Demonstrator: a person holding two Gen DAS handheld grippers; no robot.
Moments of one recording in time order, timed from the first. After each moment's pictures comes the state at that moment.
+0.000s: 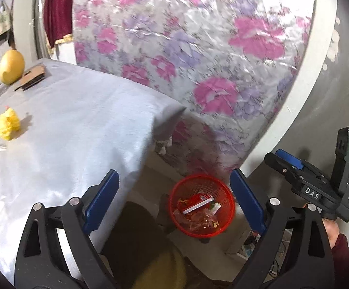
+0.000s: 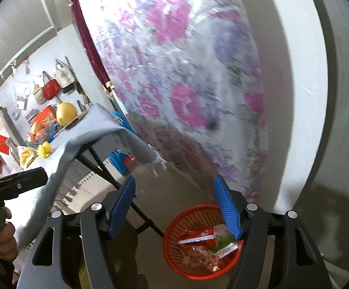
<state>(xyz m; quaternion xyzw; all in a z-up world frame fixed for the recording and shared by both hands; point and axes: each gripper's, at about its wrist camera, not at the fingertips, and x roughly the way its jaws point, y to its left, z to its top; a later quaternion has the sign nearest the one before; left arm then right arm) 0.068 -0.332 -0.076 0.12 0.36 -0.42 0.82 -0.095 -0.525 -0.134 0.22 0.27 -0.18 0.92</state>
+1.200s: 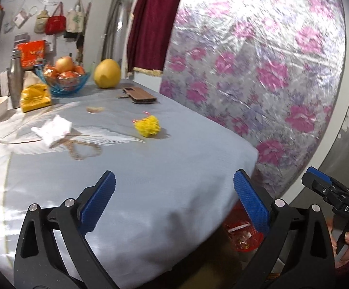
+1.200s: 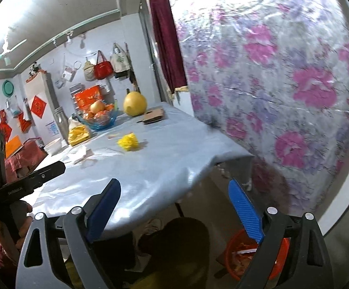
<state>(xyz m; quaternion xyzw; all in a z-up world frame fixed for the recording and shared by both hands) 0.074 -0.101 -0.026 -0.02 0.26 -0.30 0.92 -0.045 -0.343 -0.038 0.11 0.25 -0.06 0.96</state>
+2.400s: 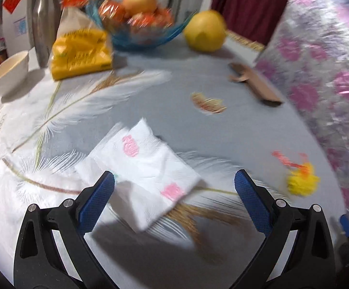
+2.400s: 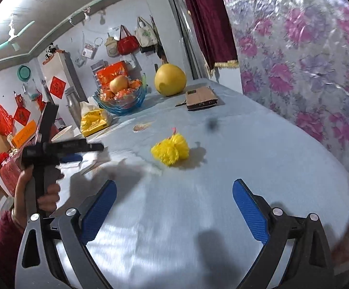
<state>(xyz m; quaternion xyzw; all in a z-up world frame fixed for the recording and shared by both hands) 0.339 -0.020 -0.073 -0.05 0.45 -0.13 0.88 0.165 -0.286 -0.076 0.12 0.32 0.04 0.94</state>
